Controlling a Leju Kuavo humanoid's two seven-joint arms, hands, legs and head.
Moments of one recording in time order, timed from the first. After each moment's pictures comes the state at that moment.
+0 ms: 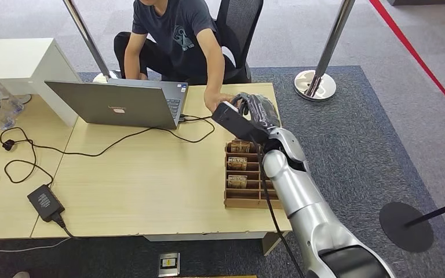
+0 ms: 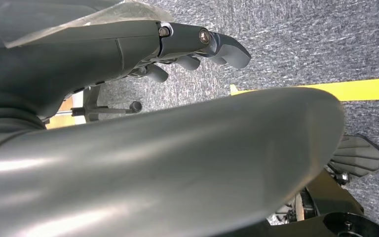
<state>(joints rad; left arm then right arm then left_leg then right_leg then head) -0.10 -0.14 1.28 -0.20 -1.22 -0.06 -0.10 -0.75 0.22 0.39 -0.75 1.05 -0.29 -0.28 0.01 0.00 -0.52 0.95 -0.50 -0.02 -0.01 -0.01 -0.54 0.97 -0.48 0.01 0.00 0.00</state>
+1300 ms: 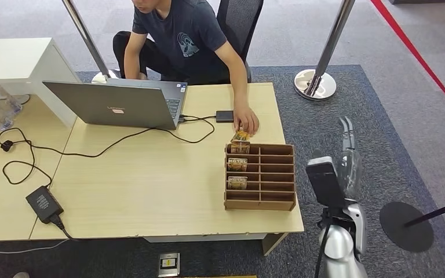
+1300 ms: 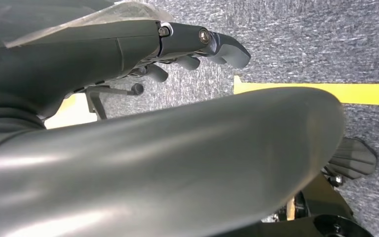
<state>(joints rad) -0.10 -0.16 1.31 -0.20 -1.13 -0.02 -0.09 -0.07 0.16 0.15 -1.57 0.82 -0.47 -0.36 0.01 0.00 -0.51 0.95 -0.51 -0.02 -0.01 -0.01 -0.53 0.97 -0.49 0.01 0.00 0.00</state>
